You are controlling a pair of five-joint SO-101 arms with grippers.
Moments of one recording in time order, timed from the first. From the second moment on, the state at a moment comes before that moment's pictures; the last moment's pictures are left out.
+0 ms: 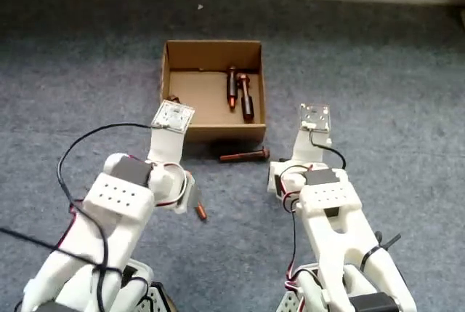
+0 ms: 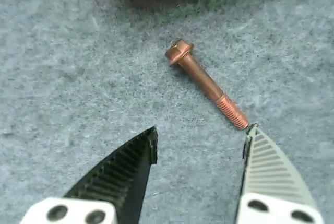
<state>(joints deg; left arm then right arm) 11.6 -39.2 54.8 70.3 8.3 -14.4 -30.0 63.1 40.7 -10.9</state>
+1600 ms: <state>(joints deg) 9.8 -11.3 37.8 66.4 3.6 -19.5 -30.3 64.8 43.5 -10.9</state>
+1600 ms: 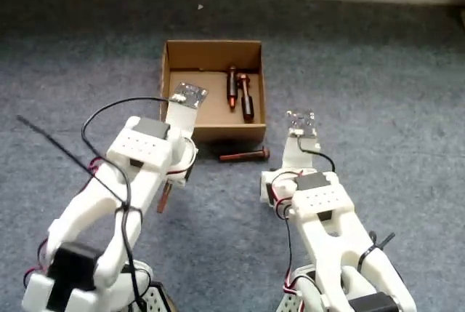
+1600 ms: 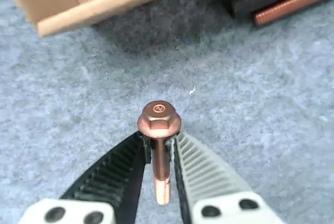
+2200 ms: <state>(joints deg) 9.7 -72.8 58.9 62.1 -0.3 -34.5 -73.1 72.2 49.6 -10.9</state>
